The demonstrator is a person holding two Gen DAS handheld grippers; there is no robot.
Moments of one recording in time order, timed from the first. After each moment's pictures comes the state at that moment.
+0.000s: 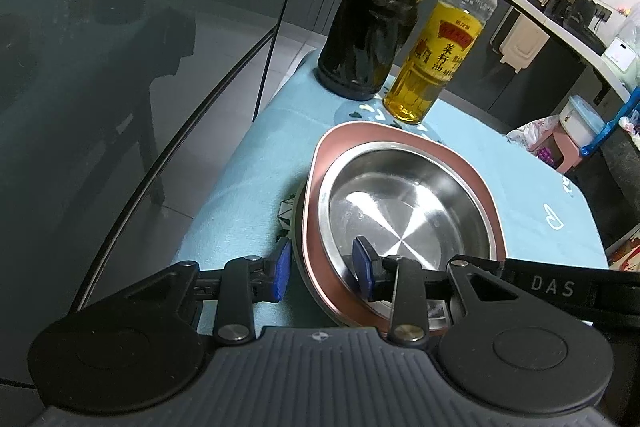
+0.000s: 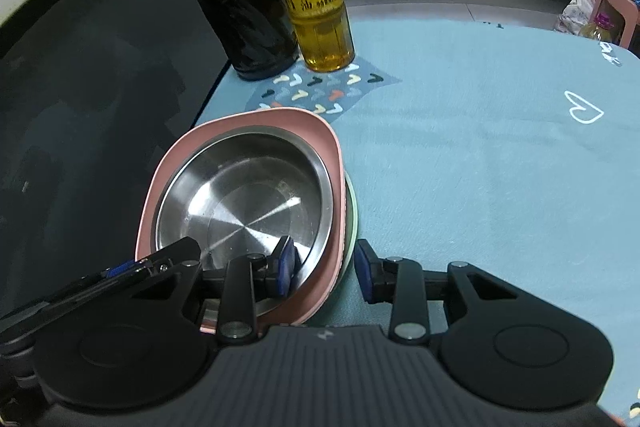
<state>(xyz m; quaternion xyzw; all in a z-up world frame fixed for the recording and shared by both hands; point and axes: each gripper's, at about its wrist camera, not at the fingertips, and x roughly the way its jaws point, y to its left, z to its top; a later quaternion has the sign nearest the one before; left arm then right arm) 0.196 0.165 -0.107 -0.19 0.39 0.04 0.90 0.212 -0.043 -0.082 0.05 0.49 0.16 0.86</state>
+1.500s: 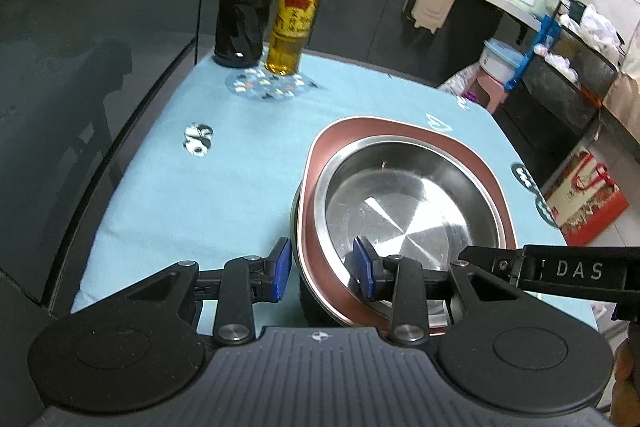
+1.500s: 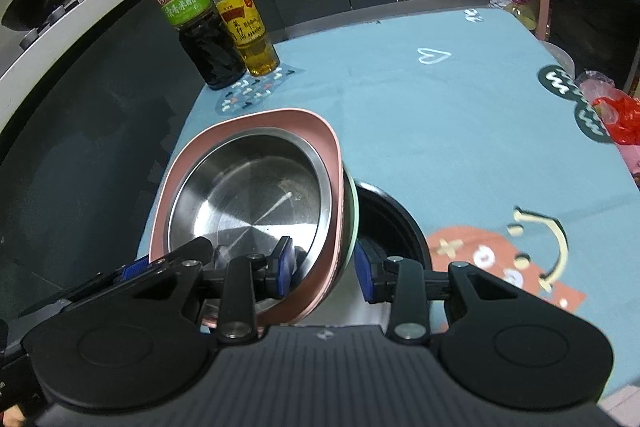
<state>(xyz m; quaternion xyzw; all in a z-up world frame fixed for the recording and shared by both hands) 0.063 0.066 -0.069 -0.11 0.38 -0.05 0.92 0.062 -0.144 -0.036 0.11 0.46 0.10 0.88</state>
